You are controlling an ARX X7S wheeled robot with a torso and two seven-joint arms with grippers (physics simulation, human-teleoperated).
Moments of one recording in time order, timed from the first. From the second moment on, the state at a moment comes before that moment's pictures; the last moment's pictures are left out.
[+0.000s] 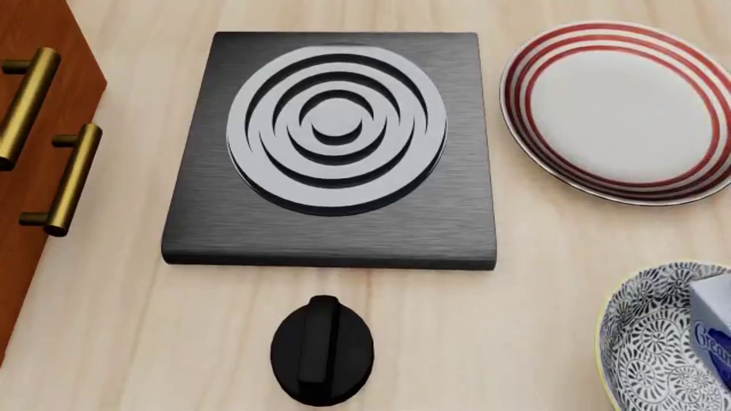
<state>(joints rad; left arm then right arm) 0.51 -0.36 -1.54 0.88 -0.84 -0.69 -0.12 1.60 1.57 -1.12 -0.44 2.02 1.18 0.70</state>
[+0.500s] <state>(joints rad) 0.51 -0.36 -1.54 0.88 -0.84 -0.70 -0.12 1.52 1.57 -1.18 -0.44 1.92 1.09 0.63</state>
